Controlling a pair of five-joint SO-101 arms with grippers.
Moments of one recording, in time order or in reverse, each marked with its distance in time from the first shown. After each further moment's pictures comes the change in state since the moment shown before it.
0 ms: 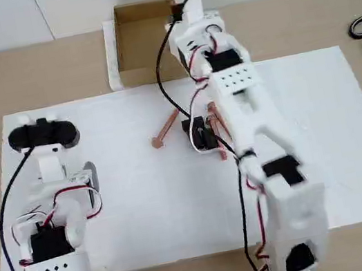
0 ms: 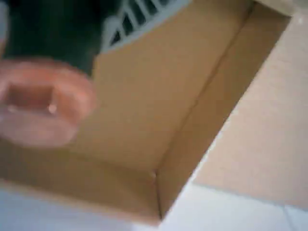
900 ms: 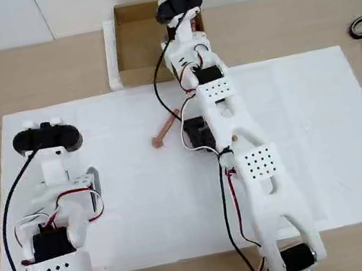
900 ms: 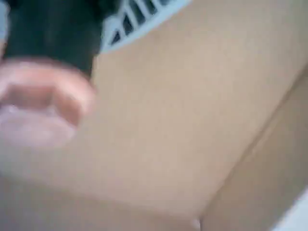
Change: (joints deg) left arm 0.0 0.0 1.9 0.0 0.0; right arm 0.0 44.8 -45.9 0.0 0.0
